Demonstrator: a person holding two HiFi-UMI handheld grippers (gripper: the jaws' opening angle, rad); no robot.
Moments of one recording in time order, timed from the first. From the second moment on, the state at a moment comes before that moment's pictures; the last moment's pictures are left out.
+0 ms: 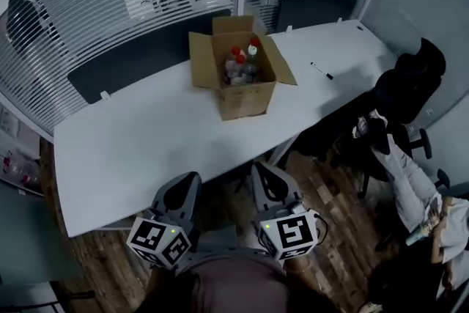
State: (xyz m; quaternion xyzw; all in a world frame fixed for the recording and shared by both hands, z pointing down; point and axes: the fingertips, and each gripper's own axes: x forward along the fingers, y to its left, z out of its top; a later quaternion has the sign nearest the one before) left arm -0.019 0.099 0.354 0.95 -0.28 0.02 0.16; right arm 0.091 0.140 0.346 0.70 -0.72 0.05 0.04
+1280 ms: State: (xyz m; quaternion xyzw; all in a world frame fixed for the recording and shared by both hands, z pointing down) left arm 0.067 -0.123 0.353 0.92 -0.36 0.01 0.17; right arm 0.222 -0.122 0.346 0.63 -0.77 0.04 0.11
